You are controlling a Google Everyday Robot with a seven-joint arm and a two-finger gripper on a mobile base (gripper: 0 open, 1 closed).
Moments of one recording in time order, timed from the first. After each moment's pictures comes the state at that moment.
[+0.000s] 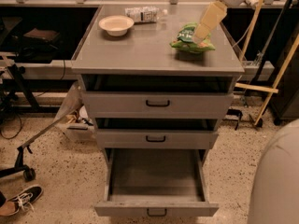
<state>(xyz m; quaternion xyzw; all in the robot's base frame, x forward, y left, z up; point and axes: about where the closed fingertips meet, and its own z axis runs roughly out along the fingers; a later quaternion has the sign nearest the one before) 0.704 -0.159 0.999 -0.55 0.77 -0.01 0.32</state>
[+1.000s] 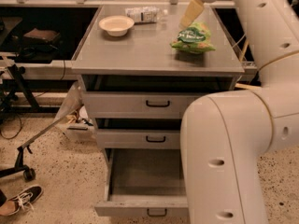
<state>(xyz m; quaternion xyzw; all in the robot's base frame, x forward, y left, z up) 0.838 -0.182 0.981 -0.43 0.82 -0.13 0.35</state>
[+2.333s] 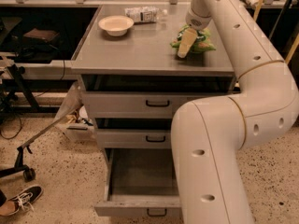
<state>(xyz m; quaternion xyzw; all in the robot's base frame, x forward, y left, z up) 0.841 -0.165 0.875 -0.53 0.80 -0.10 0.24</state>
